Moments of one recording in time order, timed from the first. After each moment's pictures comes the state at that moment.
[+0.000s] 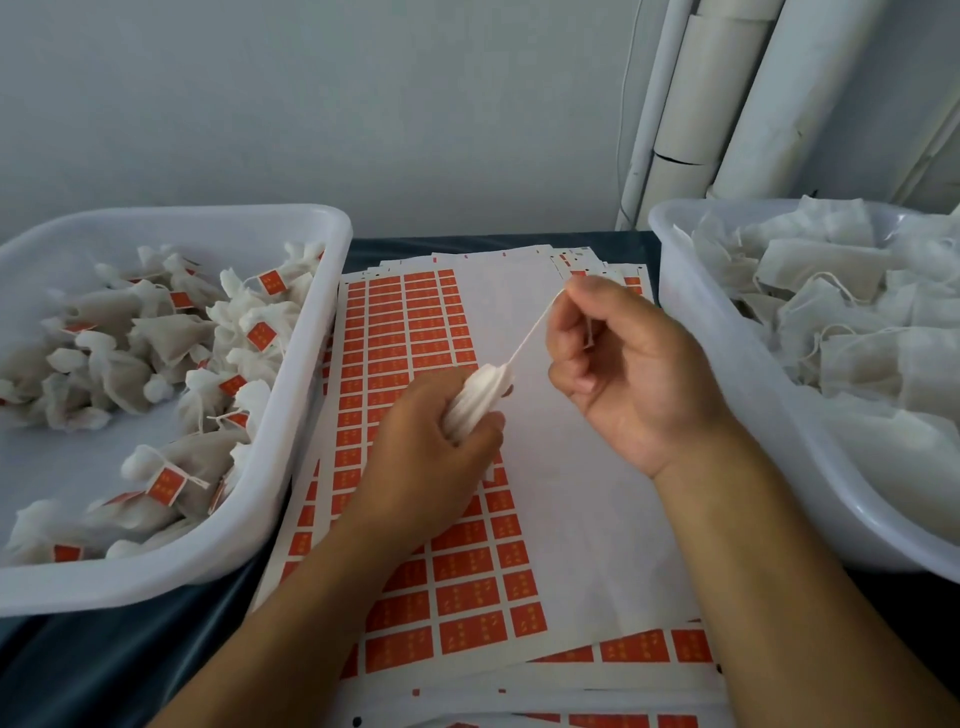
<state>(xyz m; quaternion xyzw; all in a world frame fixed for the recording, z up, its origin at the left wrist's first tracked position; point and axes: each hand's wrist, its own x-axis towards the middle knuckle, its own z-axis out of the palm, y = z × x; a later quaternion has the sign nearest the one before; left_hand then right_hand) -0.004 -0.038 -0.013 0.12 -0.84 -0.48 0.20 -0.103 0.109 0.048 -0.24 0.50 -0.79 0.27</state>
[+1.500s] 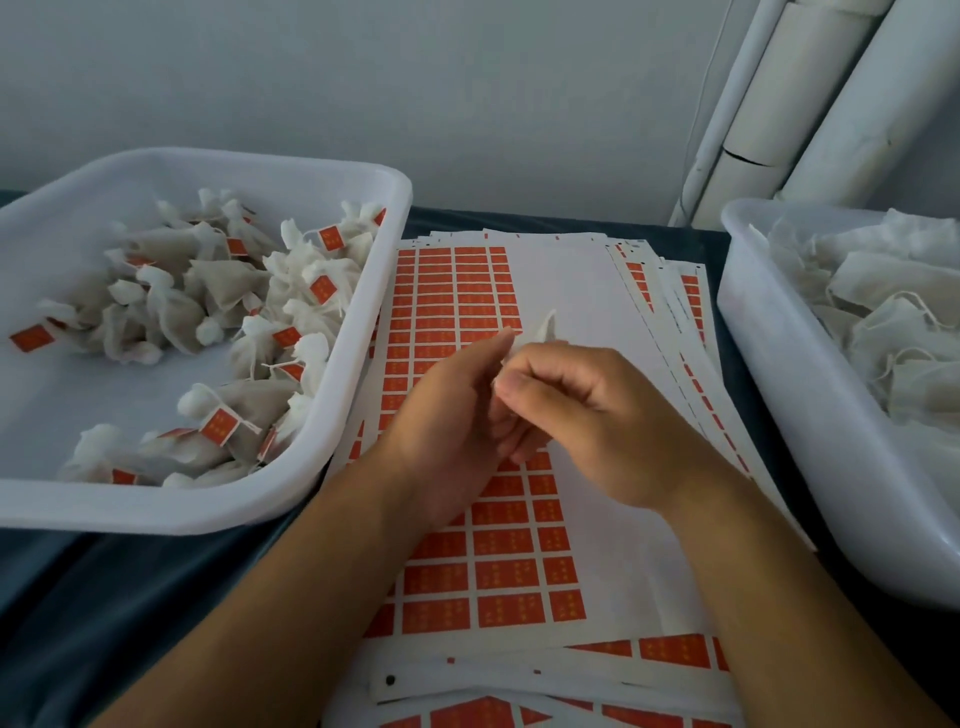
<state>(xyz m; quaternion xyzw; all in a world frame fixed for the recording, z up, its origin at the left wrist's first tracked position) 0.000 -0.049 0.013 0.11 -0.50 -0.86 0.01 -0.069 0.085 0.030 -0.46 0.71 -0.49 0.19</state>
